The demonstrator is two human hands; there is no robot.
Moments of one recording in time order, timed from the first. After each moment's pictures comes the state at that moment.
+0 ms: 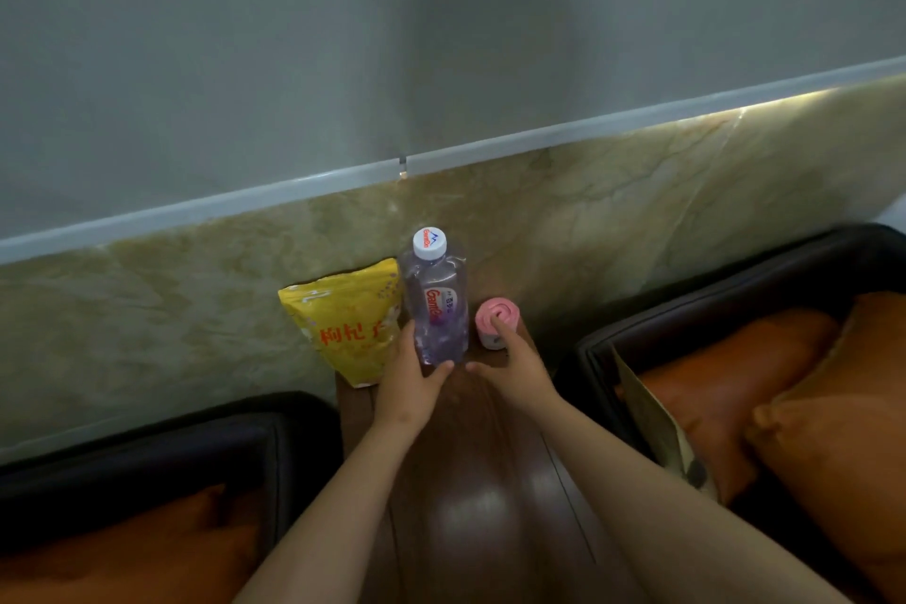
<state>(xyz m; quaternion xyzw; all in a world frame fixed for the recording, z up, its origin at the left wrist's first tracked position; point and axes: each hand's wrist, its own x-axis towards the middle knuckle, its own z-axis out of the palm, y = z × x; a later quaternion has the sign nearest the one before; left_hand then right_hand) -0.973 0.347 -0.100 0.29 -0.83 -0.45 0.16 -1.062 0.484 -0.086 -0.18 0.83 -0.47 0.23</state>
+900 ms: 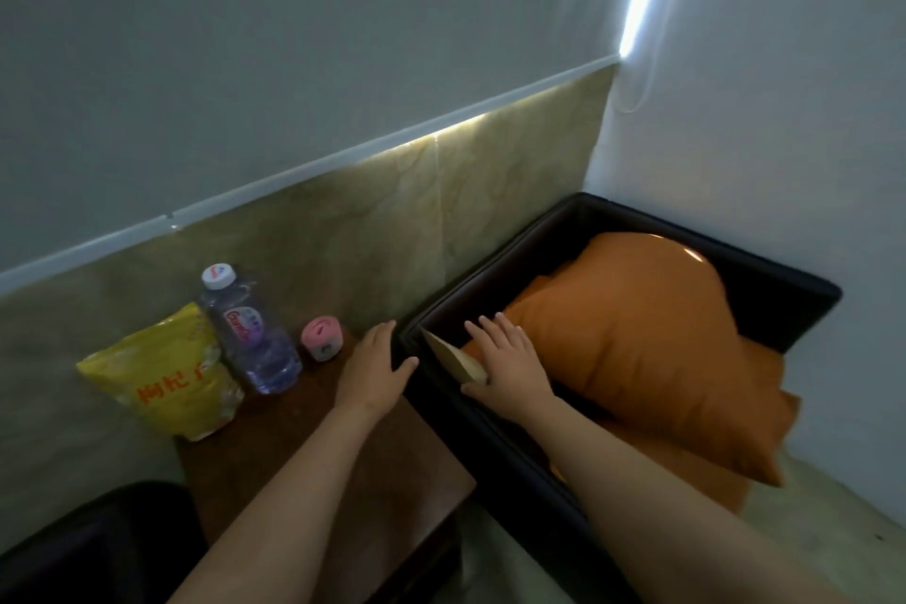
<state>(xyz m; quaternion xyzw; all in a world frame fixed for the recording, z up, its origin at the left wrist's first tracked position) -0.969 0.546 -0.013 0.06 -0.96 -0.29 0.00 -0.990 0.746 -0.017 -0.19 0.97 -0.13 0.03</state>
